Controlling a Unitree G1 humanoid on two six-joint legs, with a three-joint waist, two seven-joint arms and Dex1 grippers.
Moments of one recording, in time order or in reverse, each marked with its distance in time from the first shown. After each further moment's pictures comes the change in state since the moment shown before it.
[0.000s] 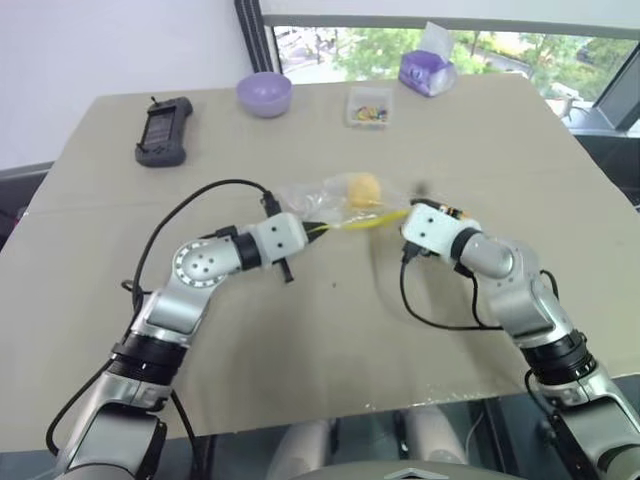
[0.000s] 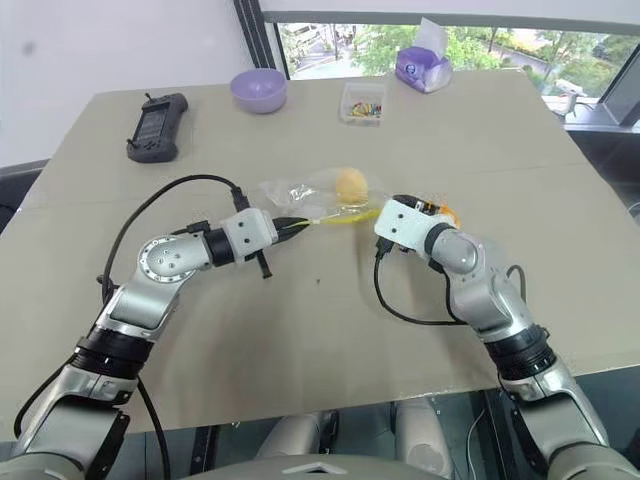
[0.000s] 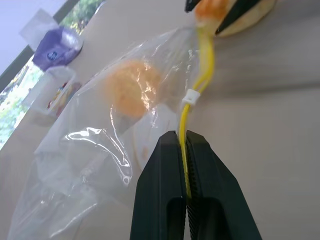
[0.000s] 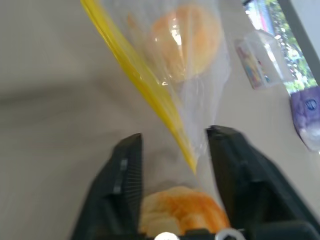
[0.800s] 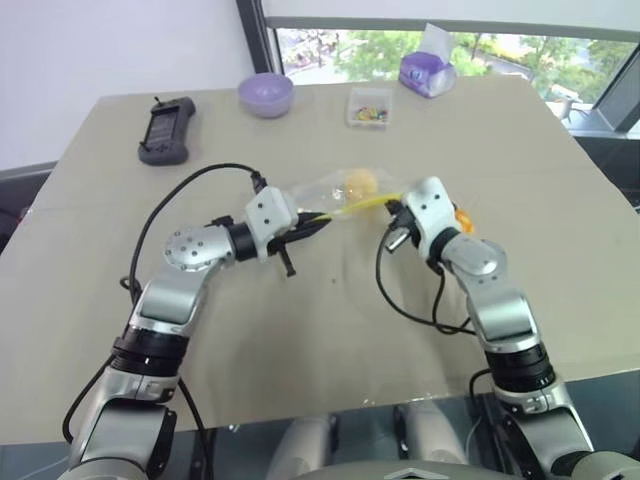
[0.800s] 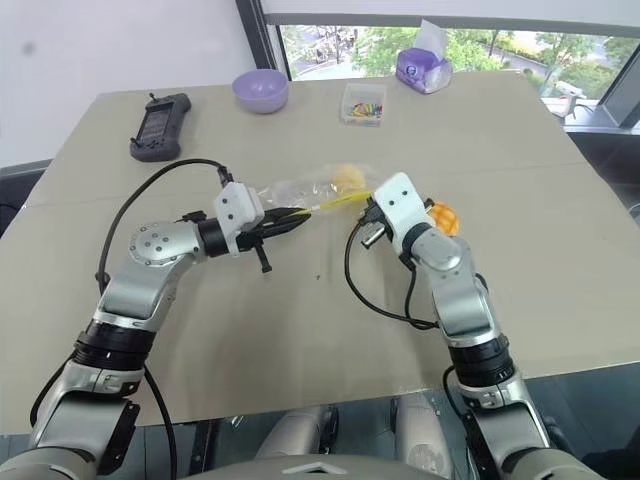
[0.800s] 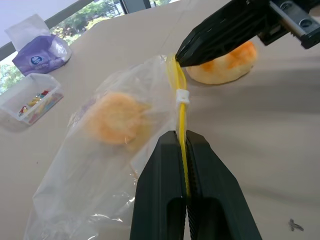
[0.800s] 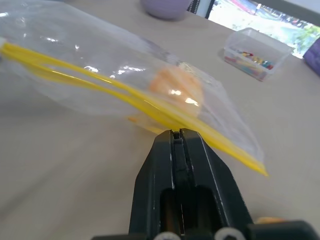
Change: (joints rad) left arm -0.029 -0.040 0.089 -0.083 -0.177 0.242 -0.119; right arm -0.011 0.276 -0.104 -0.045 0.282 0.254 -0.141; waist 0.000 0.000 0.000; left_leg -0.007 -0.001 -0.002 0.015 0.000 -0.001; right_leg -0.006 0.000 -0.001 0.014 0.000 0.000
